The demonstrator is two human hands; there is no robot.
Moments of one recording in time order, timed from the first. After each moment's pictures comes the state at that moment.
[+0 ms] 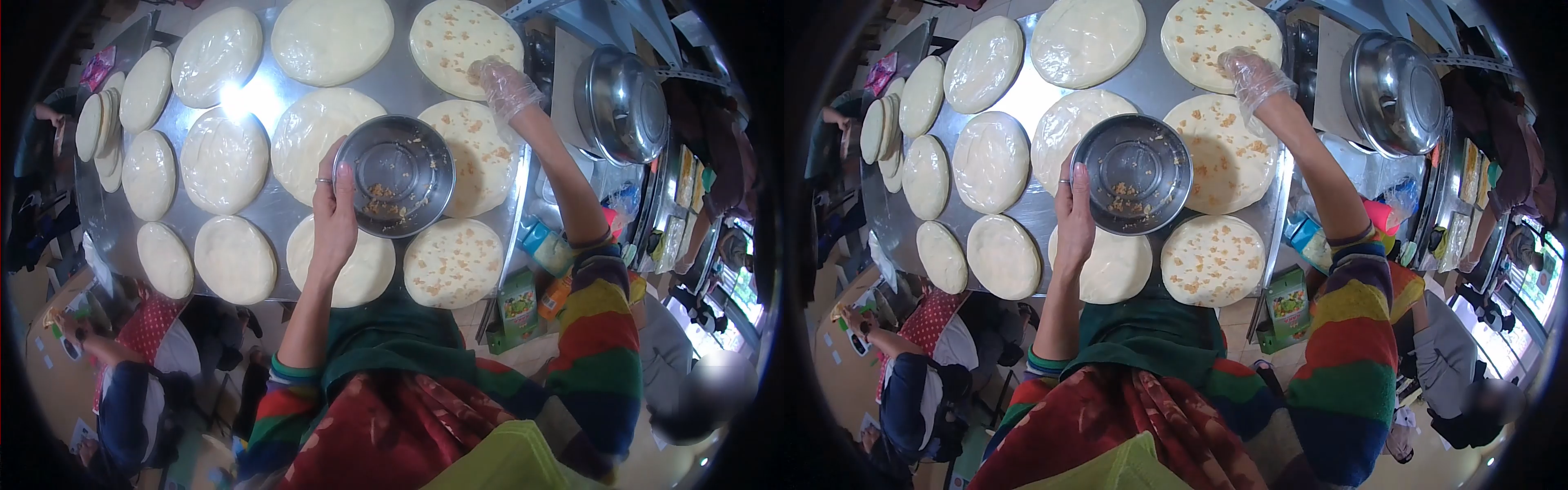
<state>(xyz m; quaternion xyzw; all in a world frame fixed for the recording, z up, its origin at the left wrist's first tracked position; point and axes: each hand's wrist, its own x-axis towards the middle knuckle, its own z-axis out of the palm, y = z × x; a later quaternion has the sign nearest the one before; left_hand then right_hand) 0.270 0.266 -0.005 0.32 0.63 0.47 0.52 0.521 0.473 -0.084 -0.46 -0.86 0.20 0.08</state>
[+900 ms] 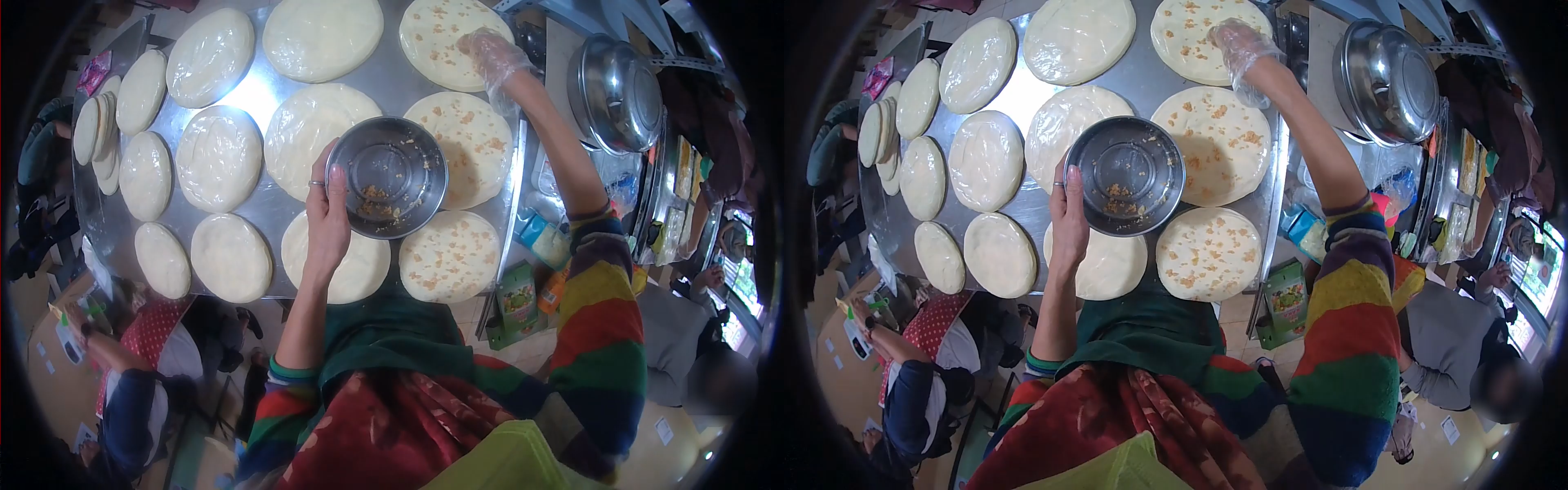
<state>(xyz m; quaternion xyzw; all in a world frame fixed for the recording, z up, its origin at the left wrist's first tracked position) 0.272 0.254 -0.004 0.34 0.63 0.46 0.52 0.523 0.501 -0.083 -0.46 -0.86 0.20 0.12</state>
